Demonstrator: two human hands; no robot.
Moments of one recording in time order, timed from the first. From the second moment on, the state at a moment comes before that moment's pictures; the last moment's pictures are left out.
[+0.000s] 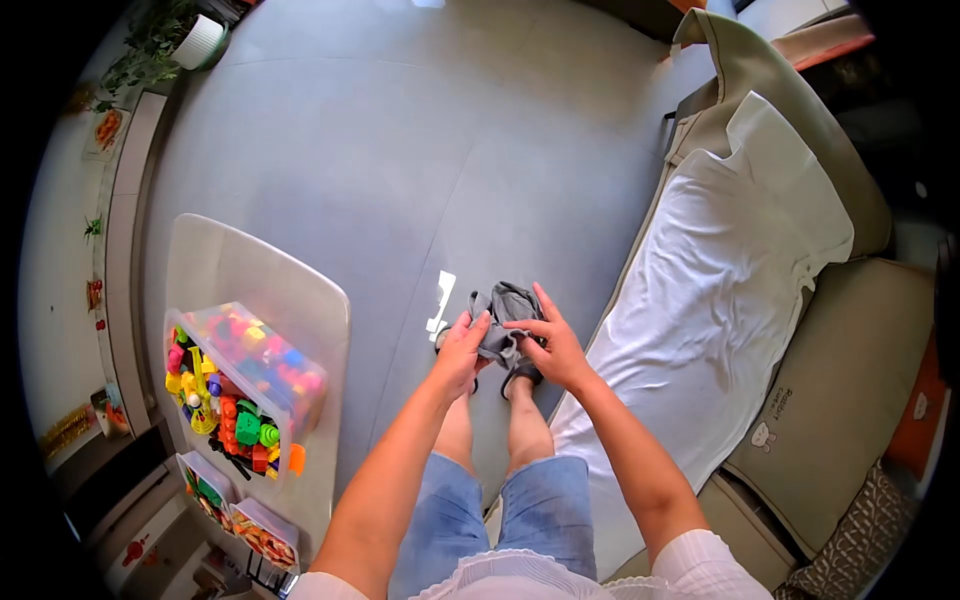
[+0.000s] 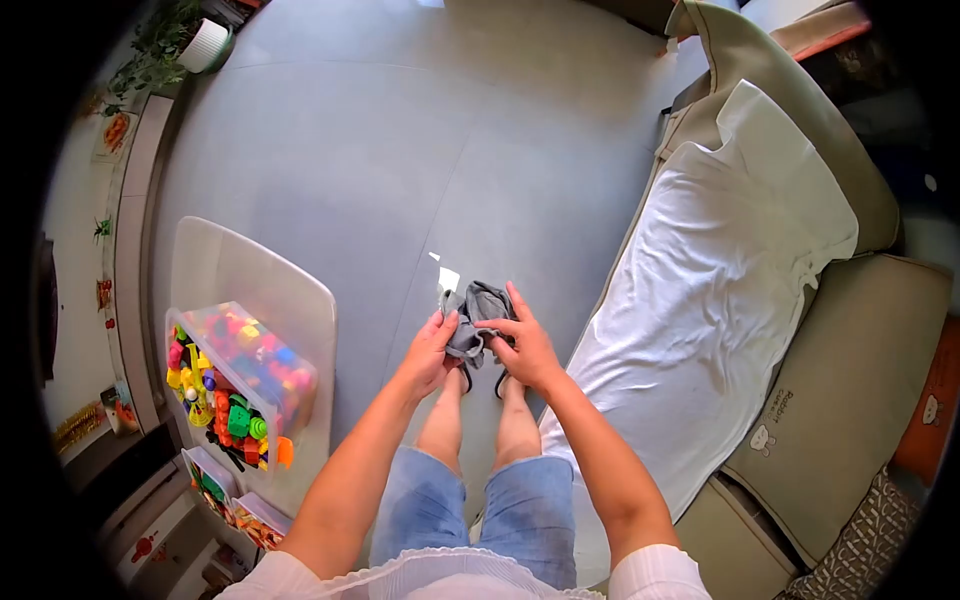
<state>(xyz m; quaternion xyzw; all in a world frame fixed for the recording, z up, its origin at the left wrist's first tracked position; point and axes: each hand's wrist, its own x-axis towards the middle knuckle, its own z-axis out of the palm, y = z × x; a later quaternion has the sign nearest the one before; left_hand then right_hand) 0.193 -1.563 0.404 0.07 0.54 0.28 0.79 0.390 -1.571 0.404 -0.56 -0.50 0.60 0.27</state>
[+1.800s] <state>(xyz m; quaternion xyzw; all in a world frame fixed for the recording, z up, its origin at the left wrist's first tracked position) 0.193 -1.500 0.295 -0.12 0.47 0.25 0.84 0.331 -1.526 0.323 -0.55 -0.22 0.73 0.33</state>
